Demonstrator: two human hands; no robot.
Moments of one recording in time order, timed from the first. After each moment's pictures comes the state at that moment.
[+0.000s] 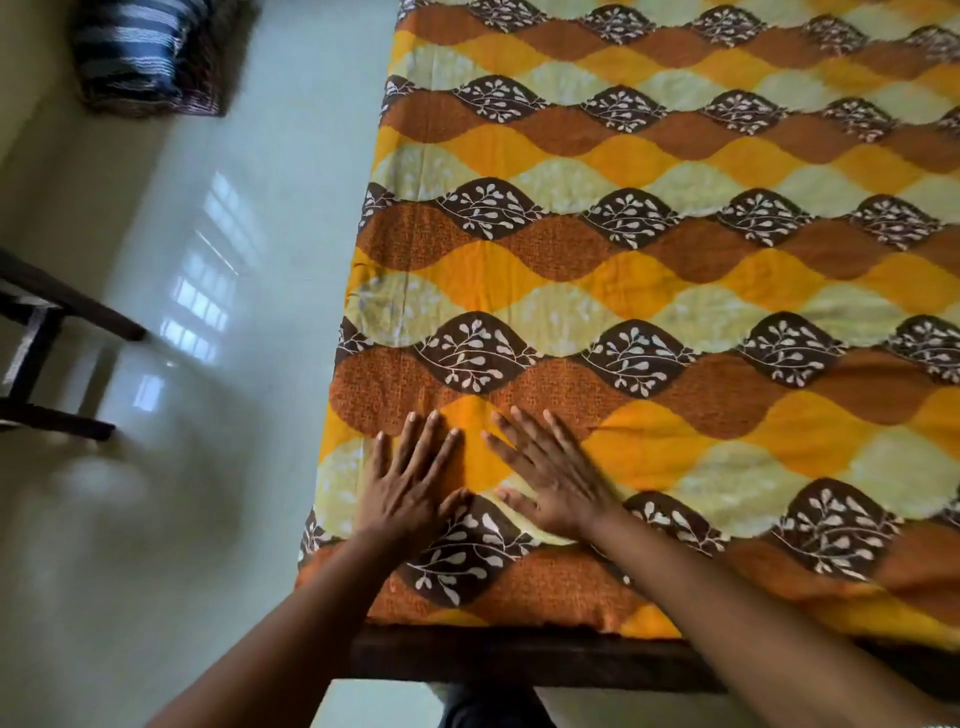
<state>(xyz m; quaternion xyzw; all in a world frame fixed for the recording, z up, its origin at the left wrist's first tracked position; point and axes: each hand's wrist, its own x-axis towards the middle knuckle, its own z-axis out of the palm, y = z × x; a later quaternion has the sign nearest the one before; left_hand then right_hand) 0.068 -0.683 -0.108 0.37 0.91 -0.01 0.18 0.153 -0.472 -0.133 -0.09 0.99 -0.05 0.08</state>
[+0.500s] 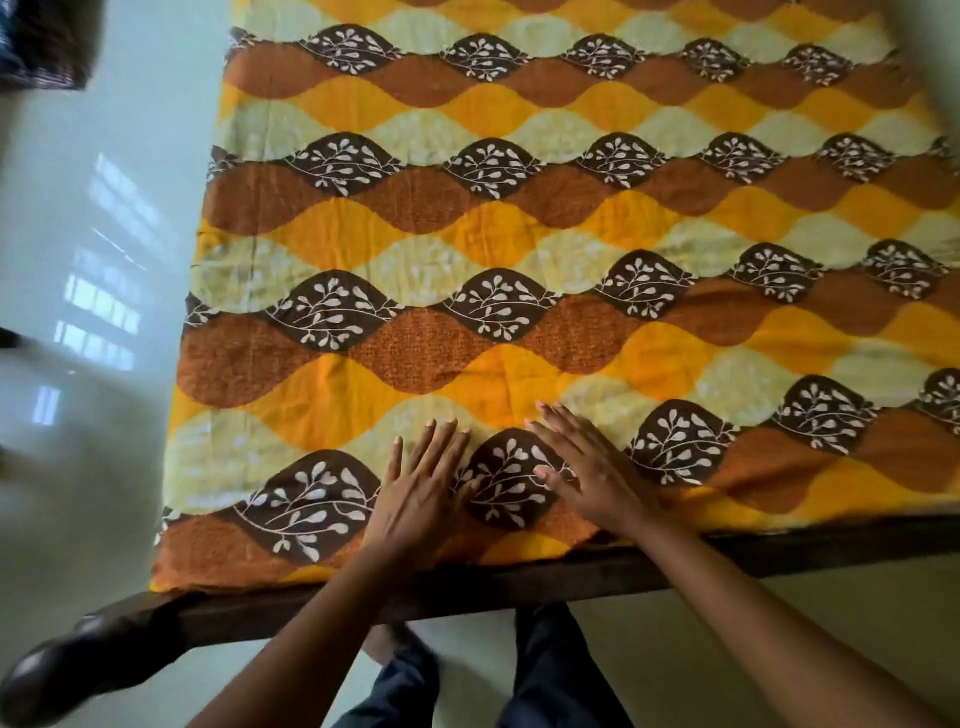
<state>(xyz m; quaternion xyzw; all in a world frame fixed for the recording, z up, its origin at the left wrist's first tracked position) 0.188 -0.591 -0.081 0.42 0.86 0.12 0.25 0.304 -0.374 -0.087 0.07 0.97 -0.22 0.07</state>
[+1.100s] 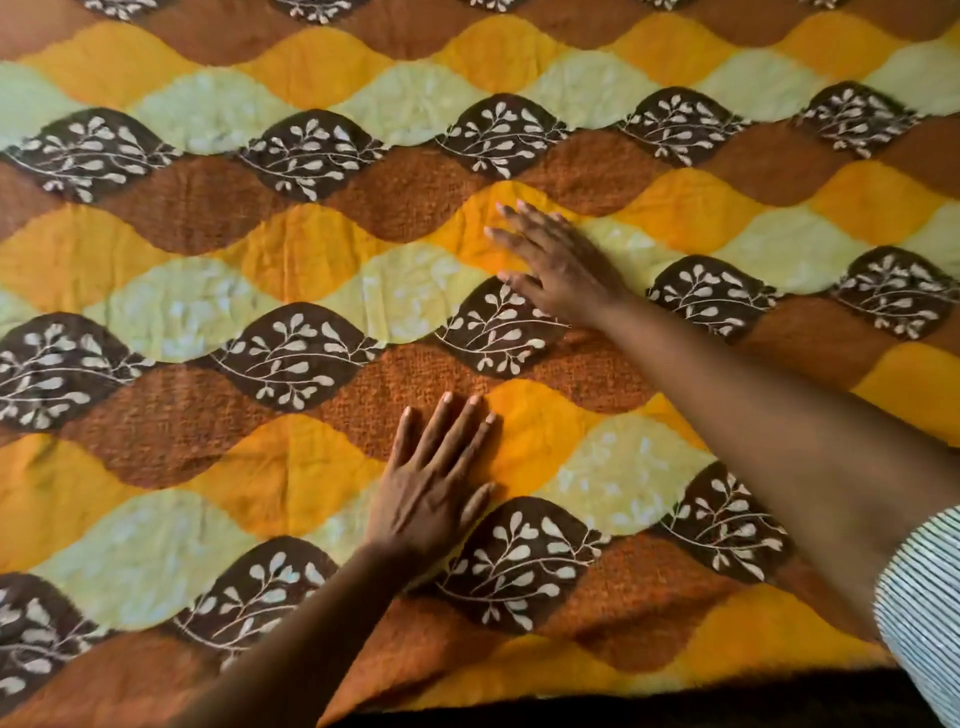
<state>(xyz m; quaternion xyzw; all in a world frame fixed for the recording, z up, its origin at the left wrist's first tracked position) 0.226 -0.332 -0.128 0.48 0.87 0.05 0.14 0.153 -0.047 -0.115 0.00 0.99 -0.11 0.08</state>
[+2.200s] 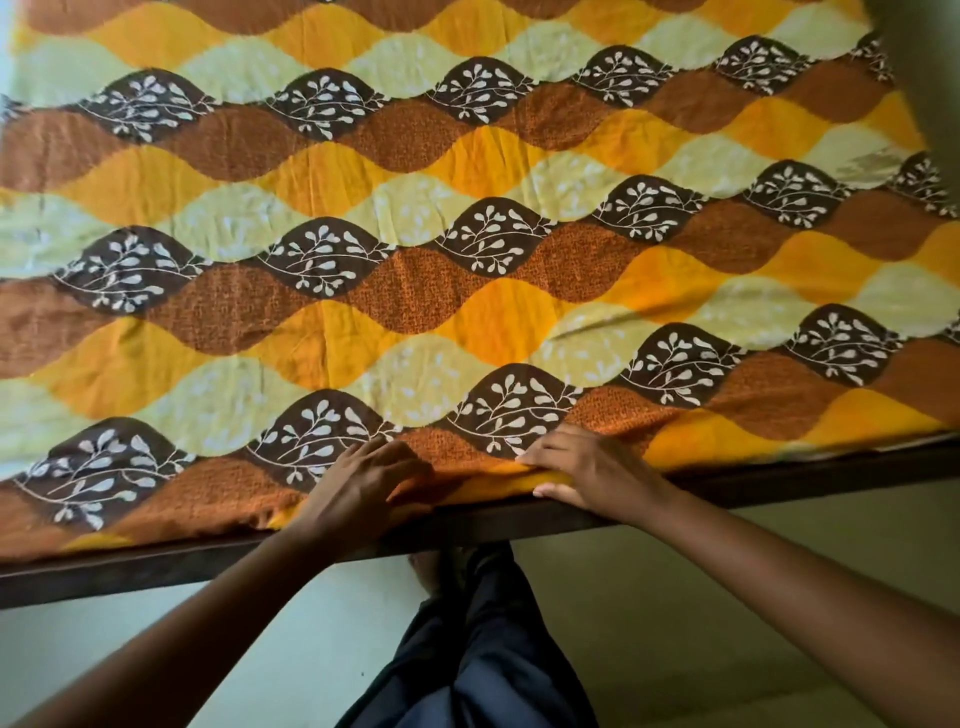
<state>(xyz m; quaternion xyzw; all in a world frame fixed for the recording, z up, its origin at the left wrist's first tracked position) 0.287 -0.463 -0.070 0.56 0.78 0.16 0.21 0.442 -0.211 -0.055 -0.05 0.96 -0.25 0.15</state>
